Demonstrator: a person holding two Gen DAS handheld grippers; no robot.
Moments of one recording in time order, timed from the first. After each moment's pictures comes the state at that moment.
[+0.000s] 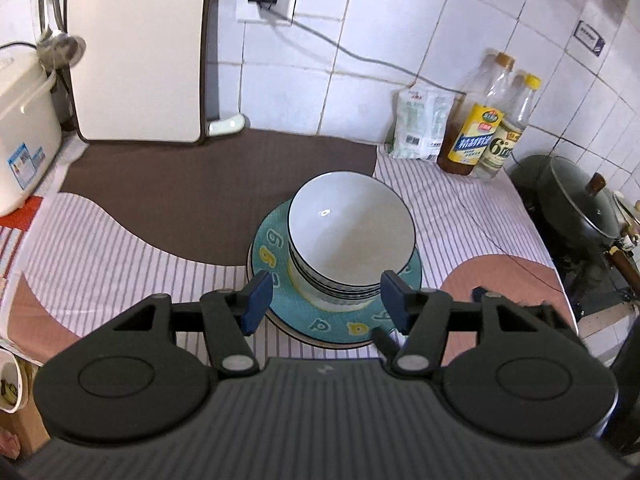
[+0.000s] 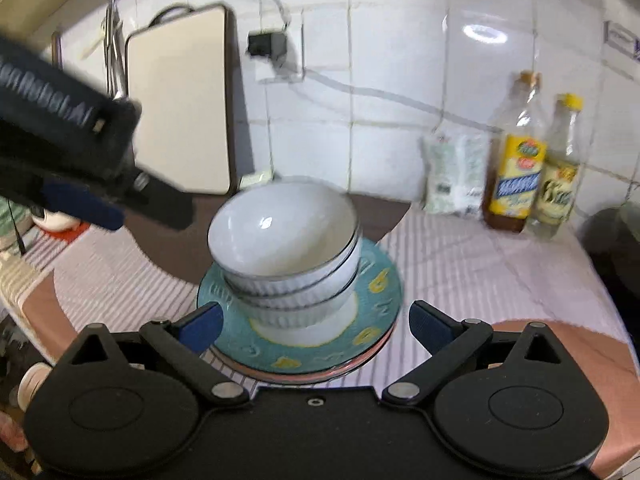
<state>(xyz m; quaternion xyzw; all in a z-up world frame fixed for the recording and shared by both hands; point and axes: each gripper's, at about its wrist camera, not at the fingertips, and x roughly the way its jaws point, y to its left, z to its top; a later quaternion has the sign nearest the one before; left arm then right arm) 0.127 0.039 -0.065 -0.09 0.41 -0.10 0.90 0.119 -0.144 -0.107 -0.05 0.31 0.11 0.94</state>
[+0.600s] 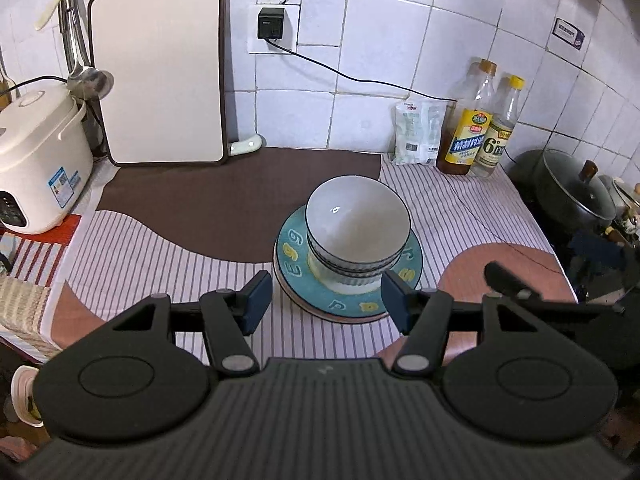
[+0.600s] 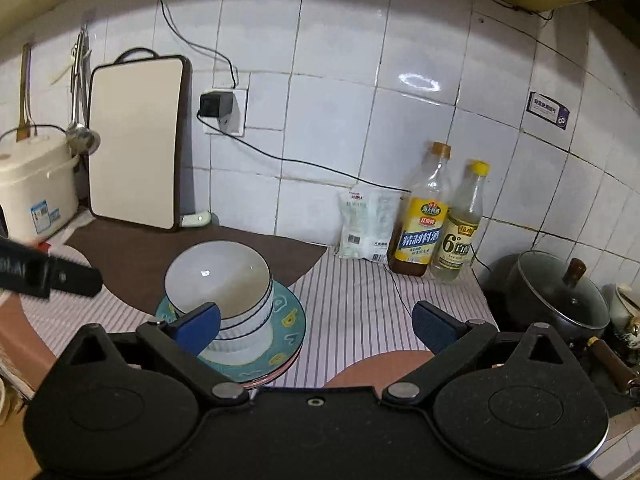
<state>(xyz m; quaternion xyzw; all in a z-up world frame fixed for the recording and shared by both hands) 0.074 0.050 -0.033 -0.05 0.39 -0.09 0.92 0.069 -0.158 -0.021 -0.10 0.28 0.02 0.96</state>
